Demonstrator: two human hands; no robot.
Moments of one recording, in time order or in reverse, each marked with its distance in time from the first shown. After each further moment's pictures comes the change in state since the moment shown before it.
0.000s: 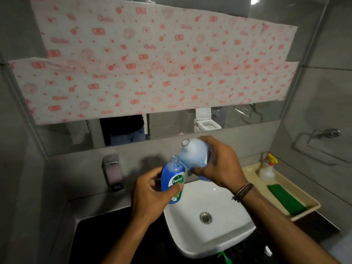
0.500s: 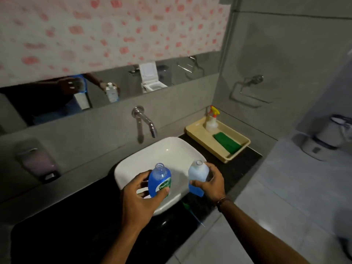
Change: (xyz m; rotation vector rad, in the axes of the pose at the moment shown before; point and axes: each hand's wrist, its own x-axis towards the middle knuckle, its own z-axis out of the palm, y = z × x) left_hand -0.082 -0.067 0.093 -0.033 -0.239 -0.142; right_hand -0.211 0.189 0.052 0.360 0.246 0.820
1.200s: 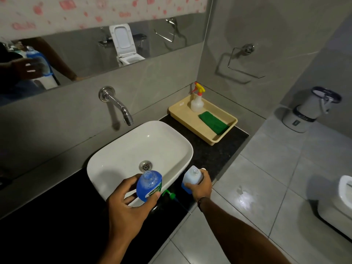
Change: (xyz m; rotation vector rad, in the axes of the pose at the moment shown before) left_hand 0.005 -0.041 0.040 0.010 -0.044 0.036; right_hand 0.013 0.107 0.020 -0.018 0.184 0.403
